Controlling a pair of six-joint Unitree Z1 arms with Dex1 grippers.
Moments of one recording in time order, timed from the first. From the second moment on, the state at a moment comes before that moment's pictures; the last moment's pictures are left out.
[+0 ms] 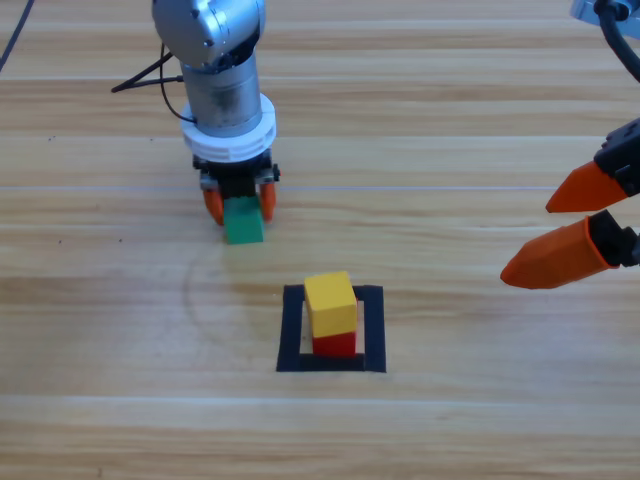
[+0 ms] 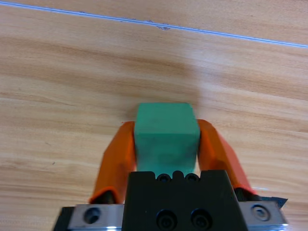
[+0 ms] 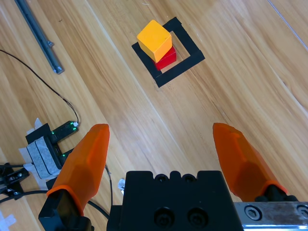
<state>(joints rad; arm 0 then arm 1) -0.53 2.44 -2.12 1.18 0.04 -0.75 0.80 1.48 -1.10 0.55 0.26 -0.09</state>
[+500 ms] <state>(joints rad) -0.54 2.44 -2.18 1.31 0.04 -0.60 0.80 1.48 -1.10 0.55 0.26 -0.09</state>
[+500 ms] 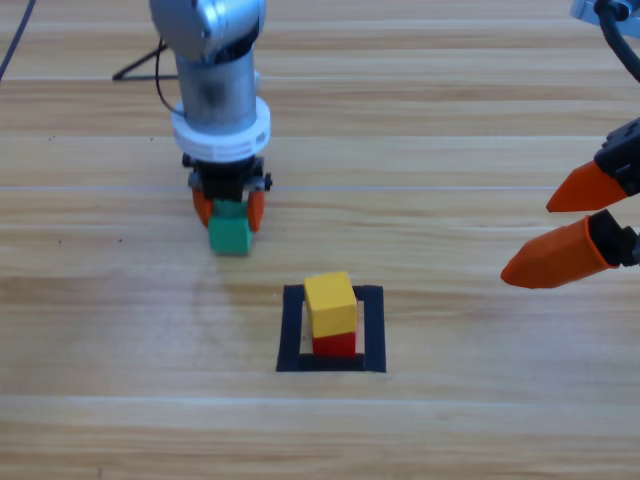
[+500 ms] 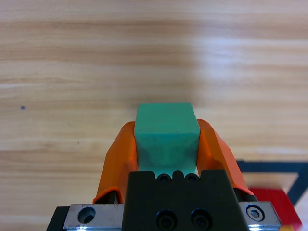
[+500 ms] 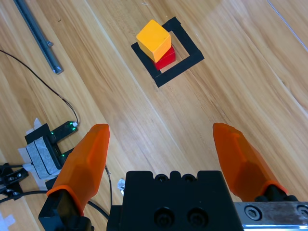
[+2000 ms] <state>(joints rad) -0.78 2.19 -2.14 1.41 0.02 -0.87 0.80 1.52 -1.10 0.55 0.25 -0.10</state>
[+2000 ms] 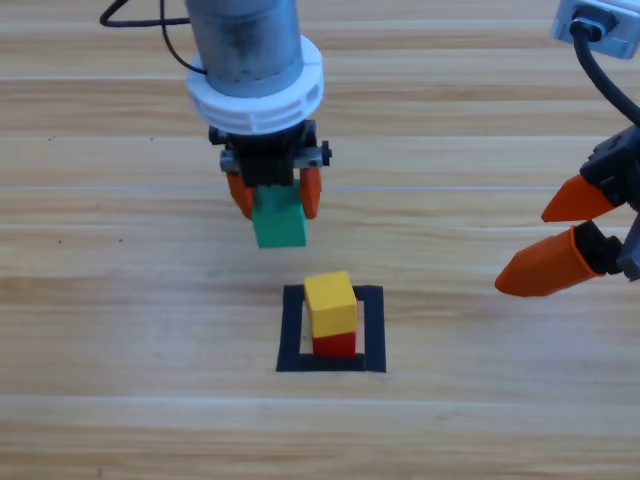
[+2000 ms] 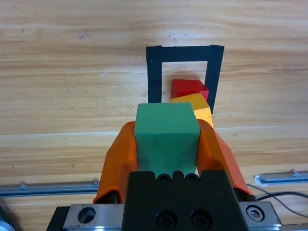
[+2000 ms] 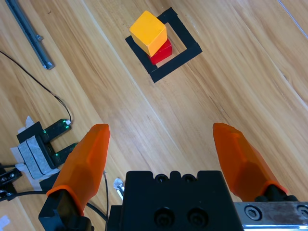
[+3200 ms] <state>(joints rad) -0.88 2.22 -2.17 1.41 0.02 -0.82 0.80 1.52 -1.10 0.55 0.25 -0.10</state>
